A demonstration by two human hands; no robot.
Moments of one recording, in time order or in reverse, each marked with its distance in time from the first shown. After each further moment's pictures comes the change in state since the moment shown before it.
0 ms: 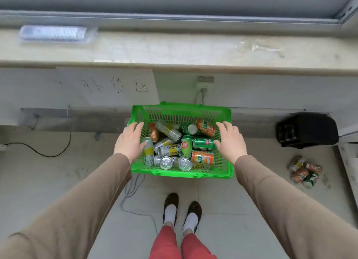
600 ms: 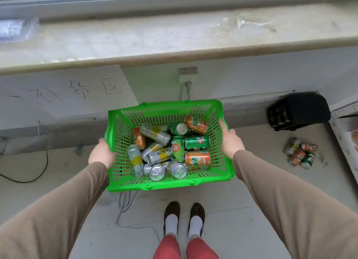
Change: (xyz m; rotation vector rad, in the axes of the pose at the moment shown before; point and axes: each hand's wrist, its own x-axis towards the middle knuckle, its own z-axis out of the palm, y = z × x) left_hand 0.066 -0.060 0.067 -0.232 -0.116 -0.437; right_hand 0.030 0.040 0.062 0.167 -0.164 0.328
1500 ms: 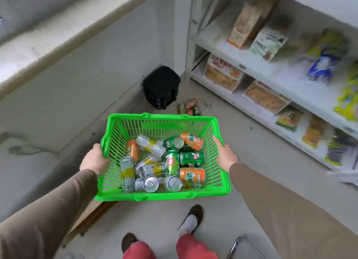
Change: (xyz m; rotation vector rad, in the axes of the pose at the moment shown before) left_hand -0.264 0.423 0.191 0.397 -0.129 0.757; right_hand -0.245 0.490 0.015 0.490 0.107 0.621
